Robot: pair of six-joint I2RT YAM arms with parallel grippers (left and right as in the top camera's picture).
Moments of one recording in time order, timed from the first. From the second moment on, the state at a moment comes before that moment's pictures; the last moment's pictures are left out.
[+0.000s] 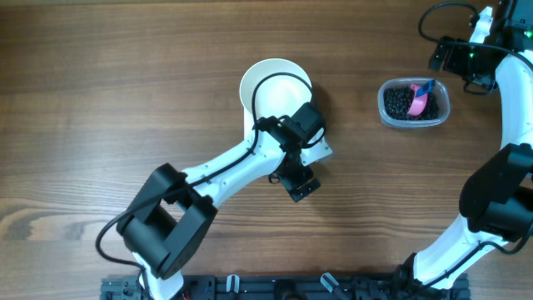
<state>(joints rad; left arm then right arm) -0.78 1.90 1.29 -0.81 0.16 0.24 -0.30 1.96 1.75 -0.92 -0.11 0.05</state>
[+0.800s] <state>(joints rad) -0.76 1.93 1.29 -0.72 0.07 0.25 -0.30 1.96 1.75 -0.92 -0.11 0.05</state>
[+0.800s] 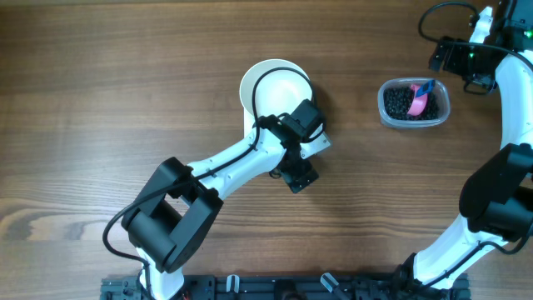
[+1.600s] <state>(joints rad) -0.78 1.97 1.30 -0.69 -0.01 0.27 -0.30 1.96 1.75 -0.92 -0.11 0.05</state>
